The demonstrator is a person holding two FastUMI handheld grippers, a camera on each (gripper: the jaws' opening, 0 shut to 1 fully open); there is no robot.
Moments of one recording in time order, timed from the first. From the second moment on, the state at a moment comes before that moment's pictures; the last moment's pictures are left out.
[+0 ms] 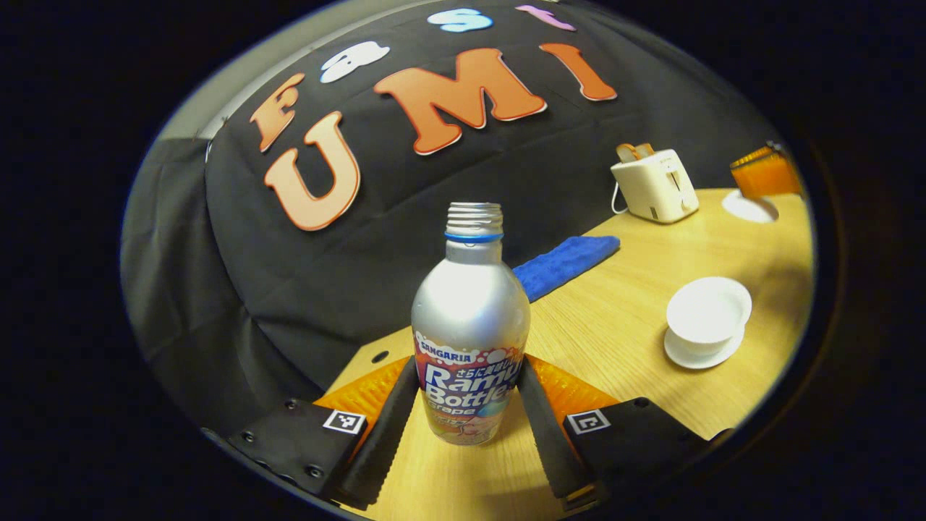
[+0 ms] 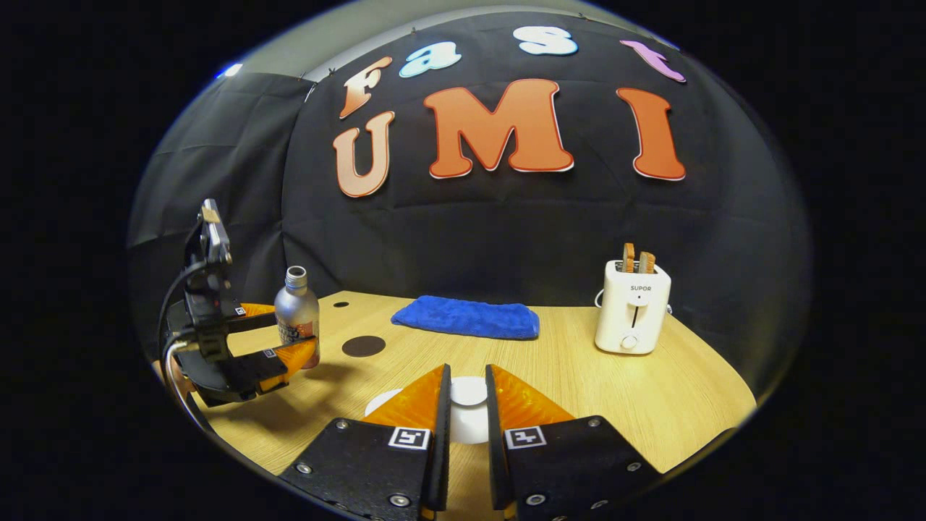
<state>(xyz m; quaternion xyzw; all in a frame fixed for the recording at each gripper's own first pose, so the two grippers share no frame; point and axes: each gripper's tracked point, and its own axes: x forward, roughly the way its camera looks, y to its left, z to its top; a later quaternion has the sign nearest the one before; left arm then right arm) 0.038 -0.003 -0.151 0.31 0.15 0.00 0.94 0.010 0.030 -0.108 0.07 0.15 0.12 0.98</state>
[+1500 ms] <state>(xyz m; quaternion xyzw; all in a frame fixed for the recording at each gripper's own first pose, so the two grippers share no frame) 0.016 -0.042 -0.135 0.71 0.03 -0.09 0.70 -0.009 -0.047 -0.098 0.08 0.12 0.06 0.99</state>
